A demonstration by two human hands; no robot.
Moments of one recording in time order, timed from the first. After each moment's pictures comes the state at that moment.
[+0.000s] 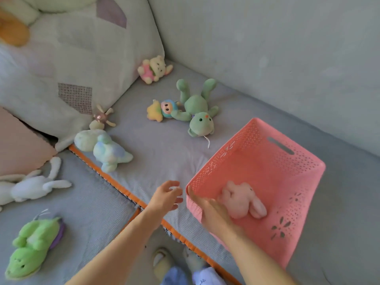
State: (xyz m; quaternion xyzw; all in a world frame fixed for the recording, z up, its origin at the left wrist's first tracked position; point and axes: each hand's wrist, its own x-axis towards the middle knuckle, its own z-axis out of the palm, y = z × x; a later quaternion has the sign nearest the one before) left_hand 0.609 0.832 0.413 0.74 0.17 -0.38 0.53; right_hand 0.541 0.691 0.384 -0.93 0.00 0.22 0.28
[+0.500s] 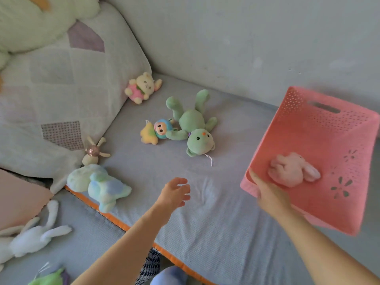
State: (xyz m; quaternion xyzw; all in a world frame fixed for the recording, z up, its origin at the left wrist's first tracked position) left_hand 0.723 0.774 0.403 0.76 0.13 -0.40 0.50; right_hand 0.623 0.540 0.369 -0.93 0.23 0.24 0.17
